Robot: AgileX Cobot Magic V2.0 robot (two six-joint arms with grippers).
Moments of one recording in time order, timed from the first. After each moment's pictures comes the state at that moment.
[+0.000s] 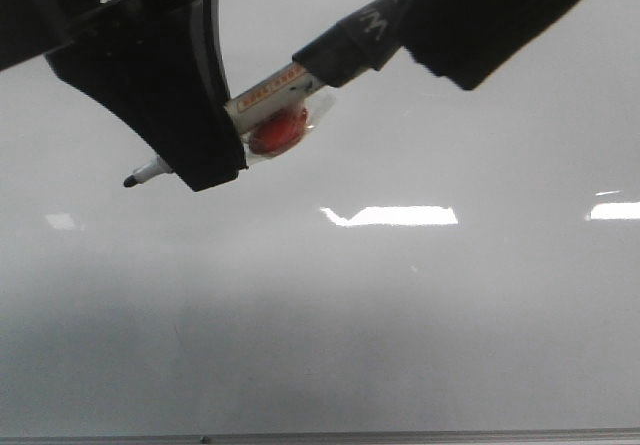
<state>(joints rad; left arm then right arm) -0.75 1.47 -1.23 -0.24 1.08 0.87 0.50 1.26 -1.09 0.65 0.99 -1.07</state>
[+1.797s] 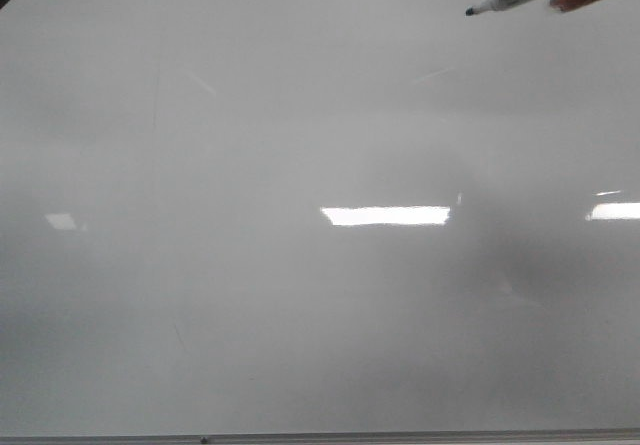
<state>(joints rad) -0.34 1.08 -1.03 -0.32 0.90 0.59 0.18 0.99 -0.89 0.49 0.63 -0.49</state>
